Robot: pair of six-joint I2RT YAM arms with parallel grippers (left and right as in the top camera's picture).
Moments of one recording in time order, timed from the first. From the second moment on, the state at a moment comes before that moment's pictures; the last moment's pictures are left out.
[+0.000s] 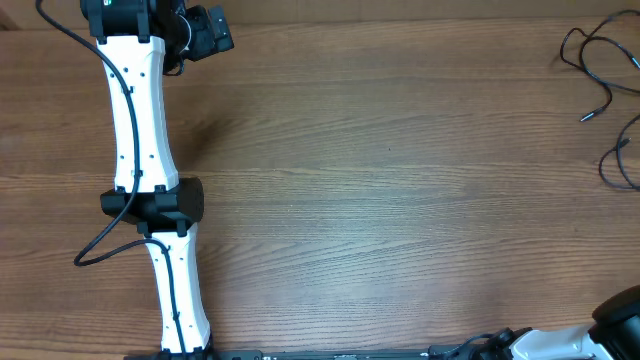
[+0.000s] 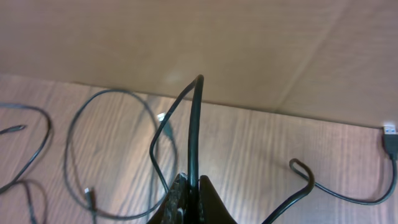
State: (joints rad) left arm 0.00 2.48 3.06 -1.68 0.13 -0.34; right arm -1.01 1.73 1.57 -0.65 0.15 0.36
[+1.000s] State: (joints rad) left arm 0.00 2.48 3.06 -1.68 0.13 -0.34; right arm -0.84 1.86 1.74 -0.64 -0.26 0.36
